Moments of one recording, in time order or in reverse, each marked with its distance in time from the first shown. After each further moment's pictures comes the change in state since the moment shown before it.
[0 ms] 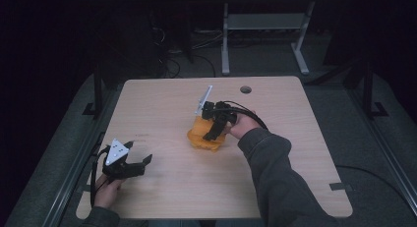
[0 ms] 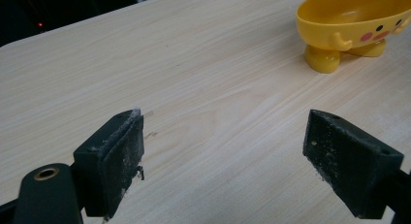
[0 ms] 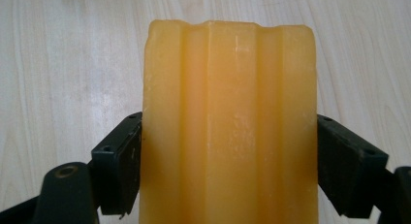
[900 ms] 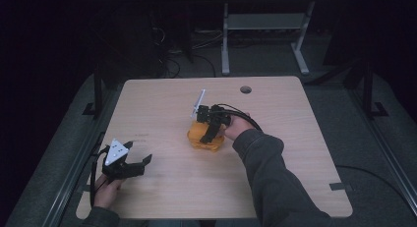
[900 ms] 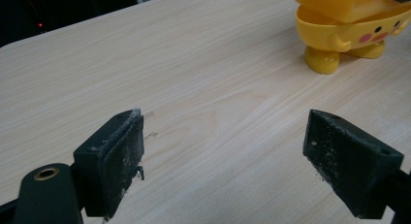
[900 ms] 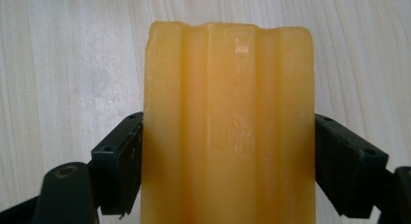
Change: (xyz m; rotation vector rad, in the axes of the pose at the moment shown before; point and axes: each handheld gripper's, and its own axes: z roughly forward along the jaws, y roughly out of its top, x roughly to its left) left arm 0.000 0.000 -0.001 -0.001 0.000 -0.005; right arm -0.002 0.007 0.025 0.047 0.036 -0.001
